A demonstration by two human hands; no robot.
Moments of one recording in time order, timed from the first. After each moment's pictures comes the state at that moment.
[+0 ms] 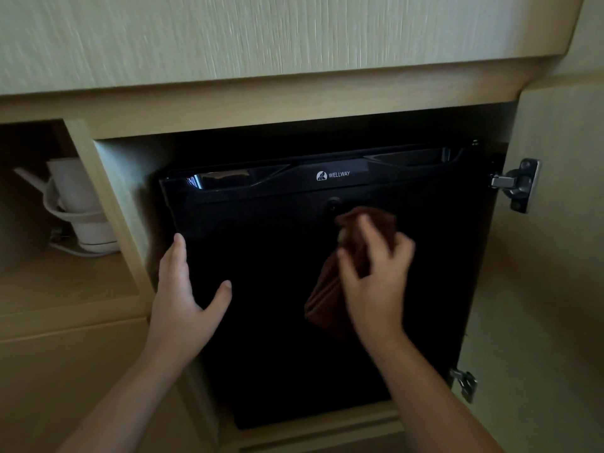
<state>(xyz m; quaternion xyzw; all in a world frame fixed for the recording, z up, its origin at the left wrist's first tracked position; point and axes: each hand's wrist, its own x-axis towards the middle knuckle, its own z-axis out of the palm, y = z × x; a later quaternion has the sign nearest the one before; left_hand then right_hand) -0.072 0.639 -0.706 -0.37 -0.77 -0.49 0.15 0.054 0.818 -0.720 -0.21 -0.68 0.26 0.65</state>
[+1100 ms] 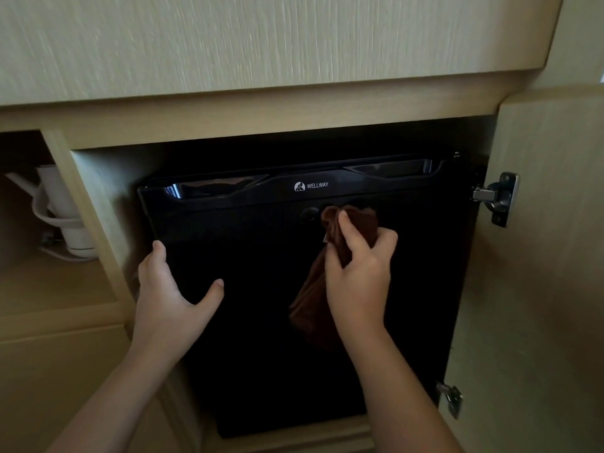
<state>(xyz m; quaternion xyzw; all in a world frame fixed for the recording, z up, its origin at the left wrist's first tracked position) -0.059 0.654 -0.691 -0.29 -0.81 -0.49 0.15 0.060 0.820 -0.691 -0.23 -0.71 0.28 0.61</state>
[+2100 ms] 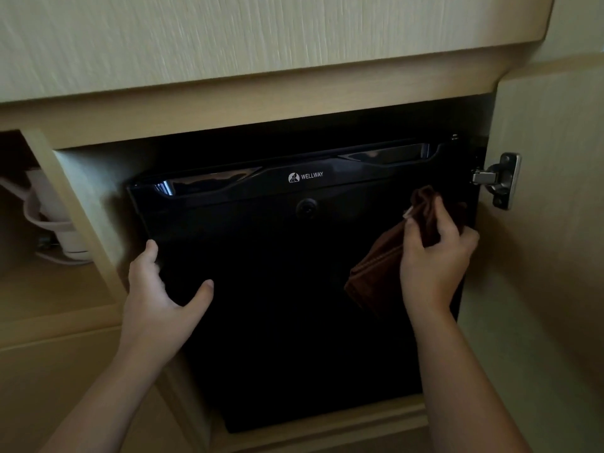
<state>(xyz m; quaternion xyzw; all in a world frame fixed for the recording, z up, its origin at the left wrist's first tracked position) -0.061 0.648 -0.694 -0.30 -0.80 -0.50 0.13 0.104 0.878 -0.690 -0.34 -0.56 0.38 0.65</state>
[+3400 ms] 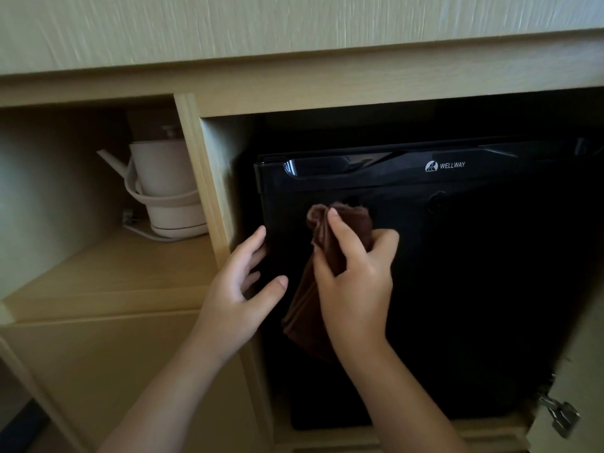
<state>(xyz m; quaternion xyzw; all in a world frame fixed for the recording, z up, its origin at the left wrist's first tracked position) -0.103 0.602 -0.698 -0.44 -0.67 -0.60 -0.01 -0.024 0.716 -0.698 -0.19 -0.73 0.25 0.61</state>
